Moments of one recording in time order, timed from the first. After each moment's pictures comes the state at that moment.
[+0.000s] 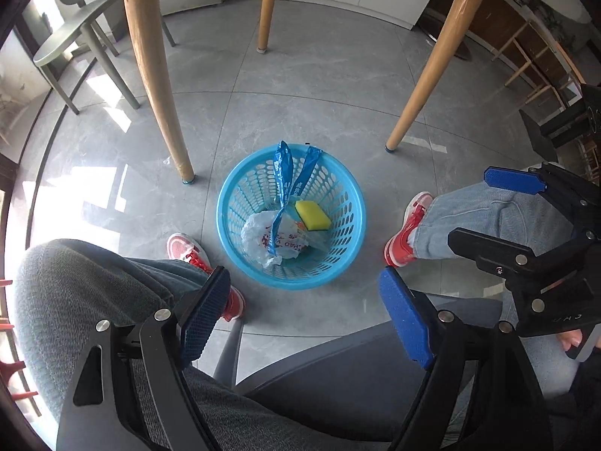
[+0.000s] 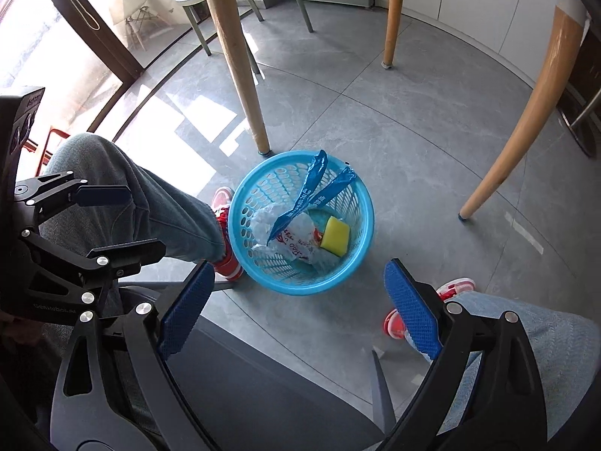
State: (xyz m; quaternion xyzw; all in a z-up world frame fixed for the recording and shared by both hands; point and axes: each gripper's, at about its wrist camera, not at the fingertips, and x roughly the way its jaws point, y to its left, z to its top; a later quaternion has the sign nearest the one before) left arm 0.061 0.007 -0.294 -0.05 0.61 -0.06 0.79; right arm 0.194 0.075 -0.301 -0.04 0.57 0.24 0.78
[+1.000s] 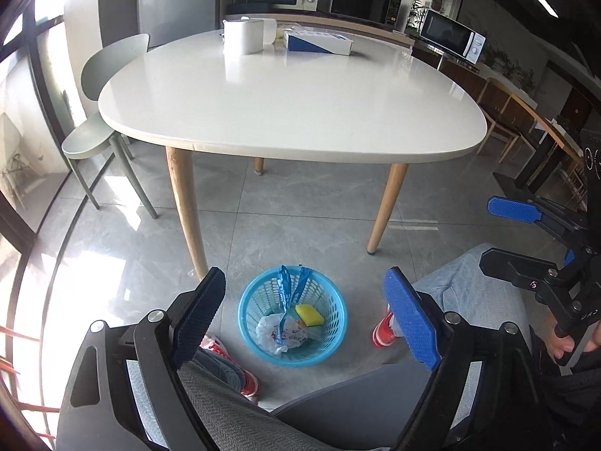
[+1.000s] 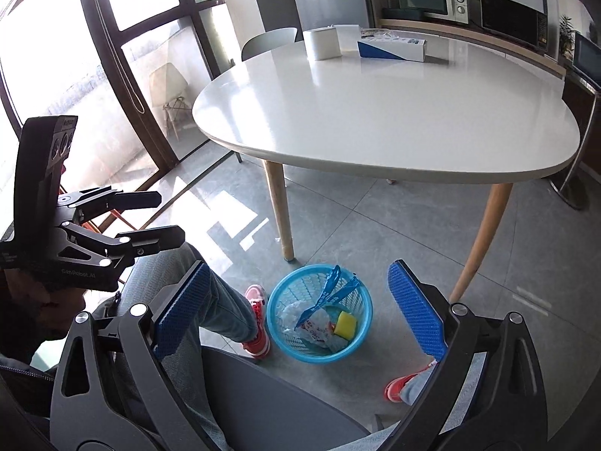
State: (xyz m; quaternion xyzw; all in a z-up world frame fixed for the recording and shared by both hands) left arm 0.040 0.007 -0.137 -0.03 0.44 -0.06 0.90; right arm 0.148 0.042 -0.129 0.01 0.40 0.27 0.88
